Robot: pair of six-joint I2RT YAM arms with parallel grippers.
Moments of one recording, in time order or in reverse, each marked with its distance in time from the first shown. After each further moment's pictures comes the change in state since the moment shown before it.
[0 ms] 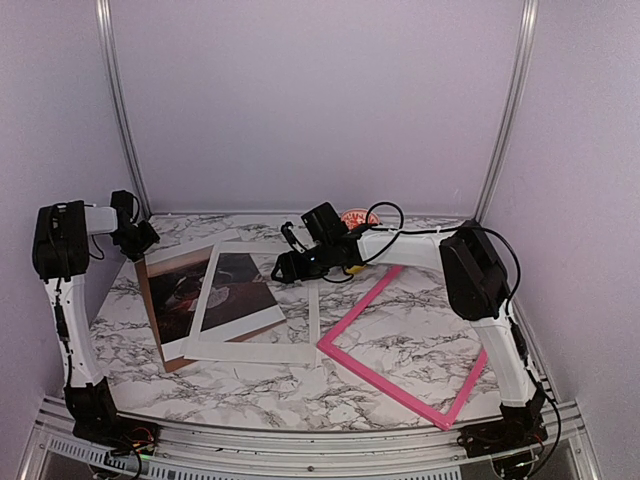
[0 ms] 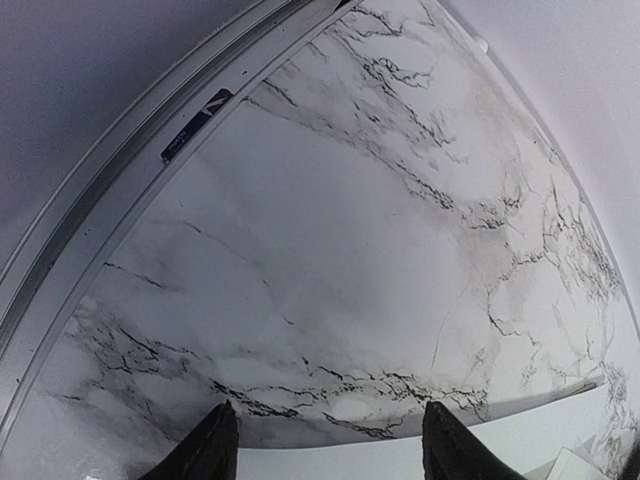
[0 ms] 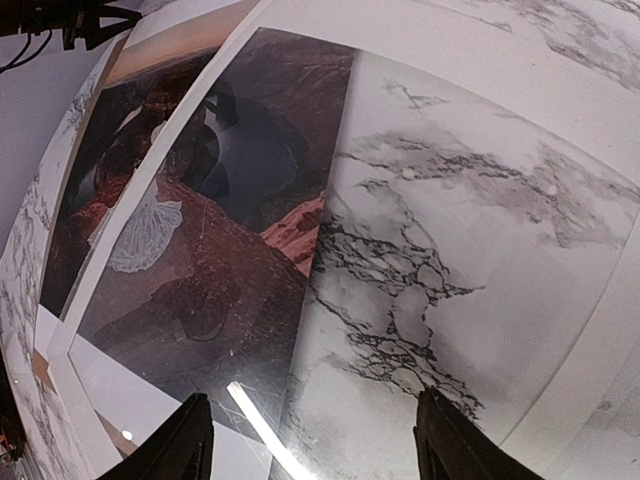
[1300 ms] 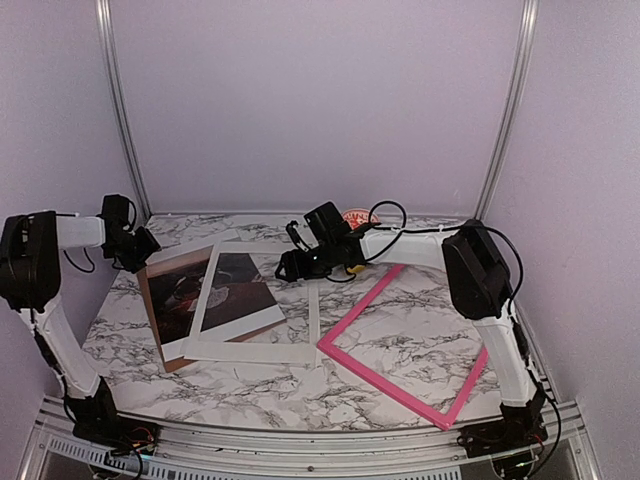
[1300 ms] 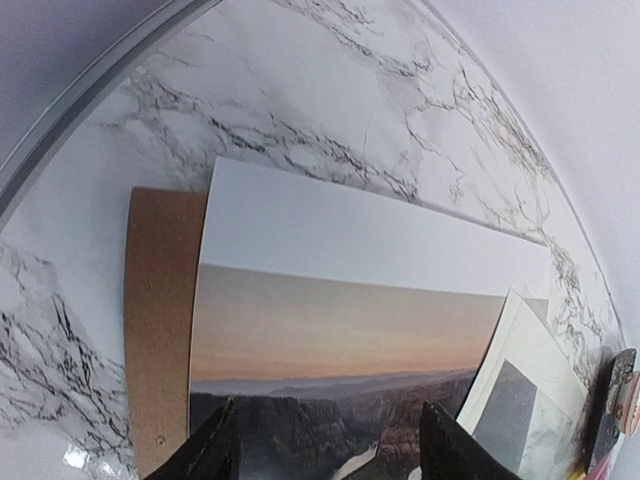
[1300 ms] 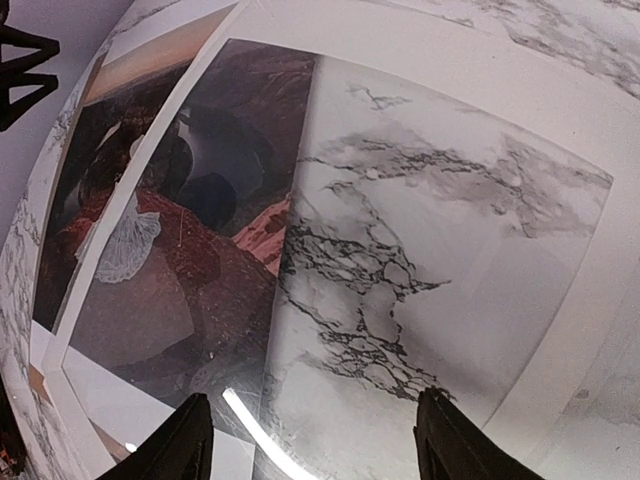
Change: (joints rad) left arm -0.072 -0.458 -0.488 0.064 0.031 -0.069; right arm -0.011 -0.020 -0.028 0.003 0.034 0.032
